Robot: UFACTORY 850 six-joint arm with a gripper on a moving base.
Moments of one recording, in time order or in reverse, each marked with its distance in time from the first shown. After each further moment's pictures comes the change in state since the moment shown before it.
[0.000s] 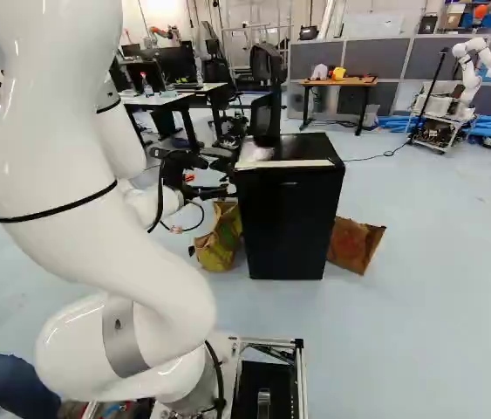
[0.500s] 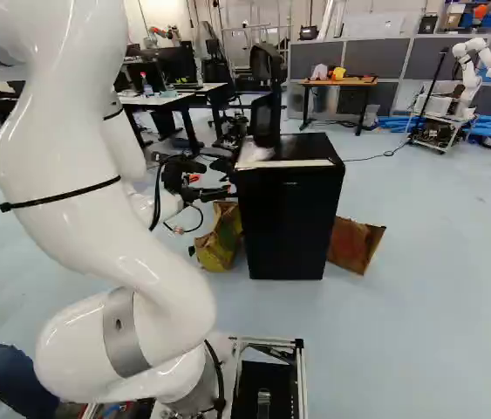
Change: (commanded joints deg) arm 1.6 -6.2 -2.6 6.2 6.5 0.0
